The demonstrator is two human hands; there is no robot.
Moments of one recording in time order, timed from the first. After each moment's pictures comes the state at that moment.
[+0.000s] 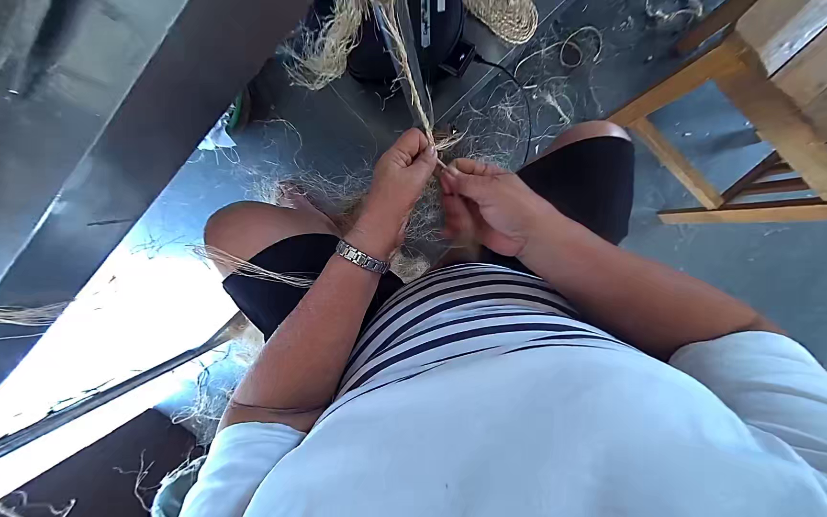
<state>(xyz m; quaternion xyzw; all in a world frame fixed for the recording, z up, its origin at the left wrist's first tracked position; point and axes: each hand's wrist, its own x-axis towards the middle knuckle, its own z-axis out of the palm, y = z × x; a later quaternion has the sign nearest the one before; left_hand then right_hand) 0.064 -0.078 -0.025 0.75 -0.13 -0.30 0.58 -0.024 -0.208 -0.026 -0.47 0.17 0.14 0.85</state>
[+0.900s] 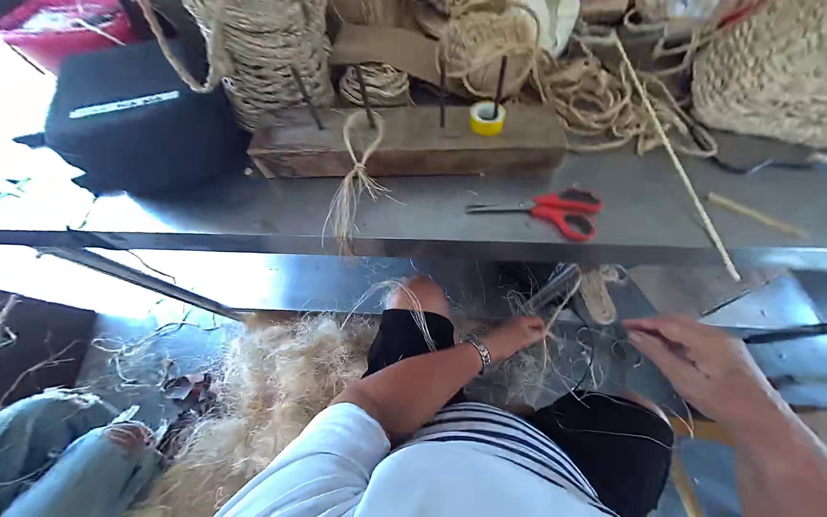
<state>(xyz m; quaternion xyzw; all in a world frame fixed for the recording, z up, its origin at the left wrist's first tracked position) 0.081 -0.035 -0.022 0.74 -0.15 -0.32 0.58 0.013 -0.245 0.114 -0.95 -0.20 -0.07 0.25</state>
